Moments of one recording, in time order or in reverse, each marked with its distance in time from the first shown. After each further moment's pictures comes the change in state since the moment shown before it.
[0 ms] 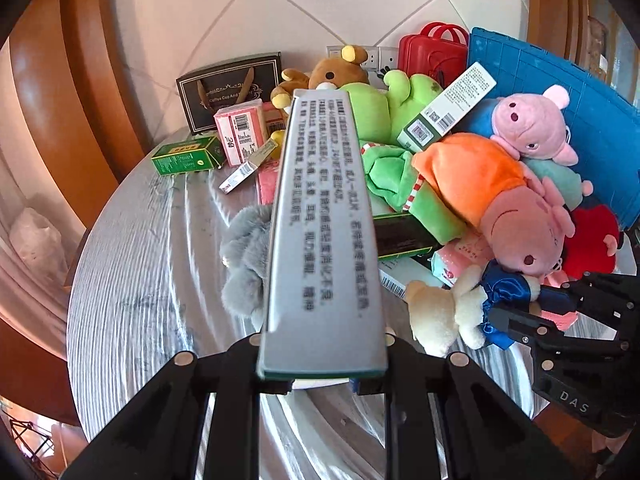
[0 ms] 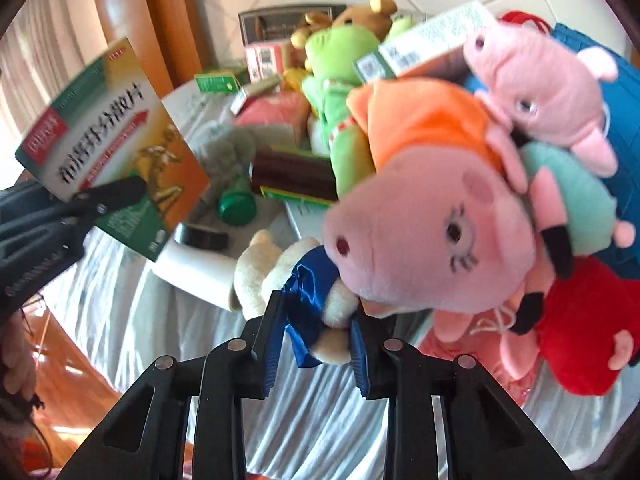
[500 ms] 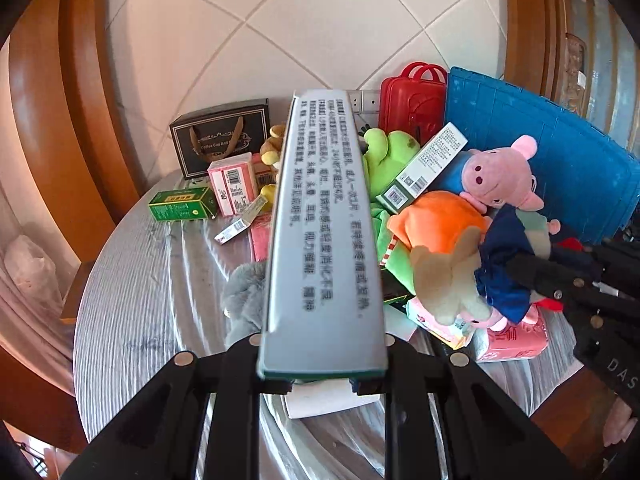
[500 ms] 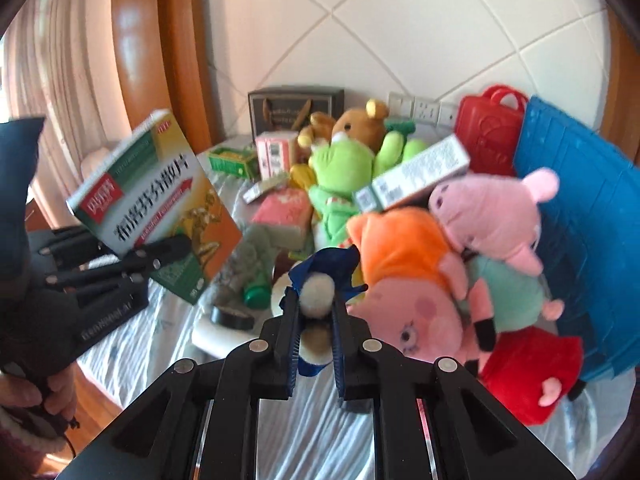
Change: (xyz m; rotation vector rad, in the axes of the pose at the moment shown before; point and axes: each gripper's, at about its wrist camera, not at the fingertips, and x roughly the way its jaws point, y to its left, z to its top) left arm -0.040 -0.003 0.029 0.033 -0.126 -0.051; right arm -0.084 0.031 0.040 -0.024 -0.253 -0.065
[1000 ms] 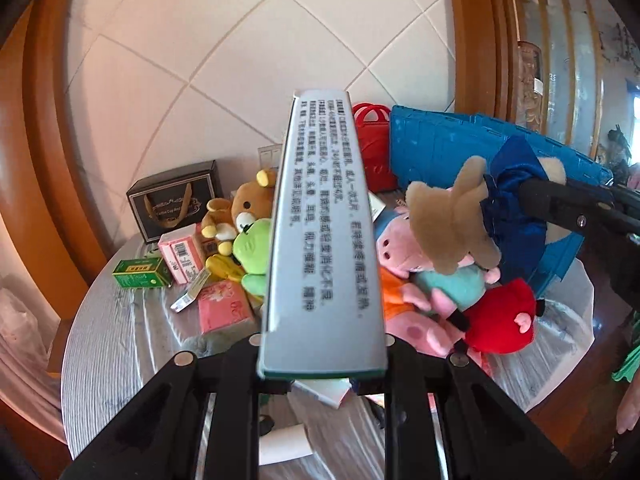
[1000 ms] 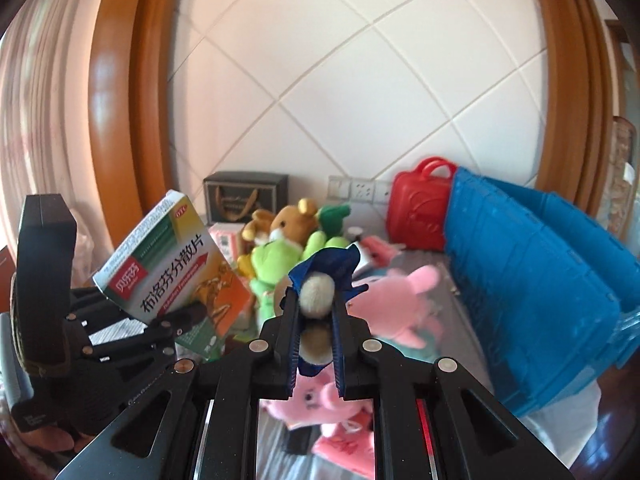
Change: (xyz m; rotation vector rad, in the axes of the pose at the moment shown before) left arm -0.024 -0.077 0.051 0.097 -0.147 -0.094; right arm -0.081 -0.053 0.033 0.048 -0.234 -0.164
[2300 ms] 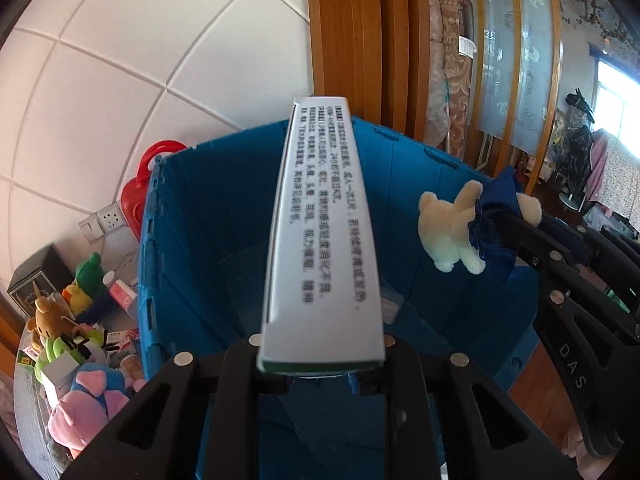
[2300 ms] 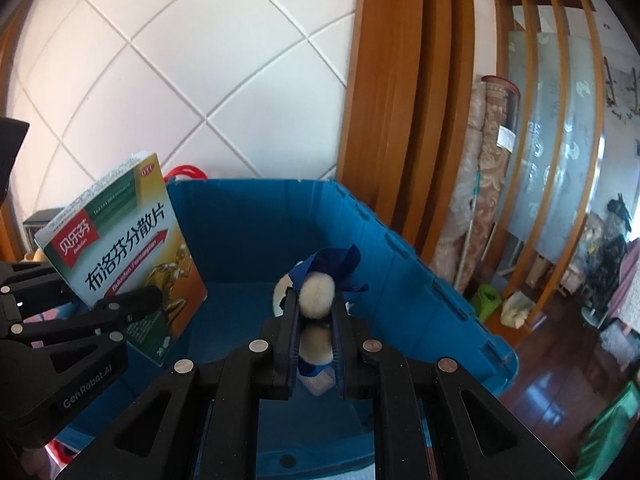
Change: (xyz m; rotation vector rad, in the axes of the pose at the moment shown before) left arm 0.146 -0.446 0.210 0.121 0.131 -0.162; right arm -0.009 -0.480 0.019 0.111 0.045 -0.377
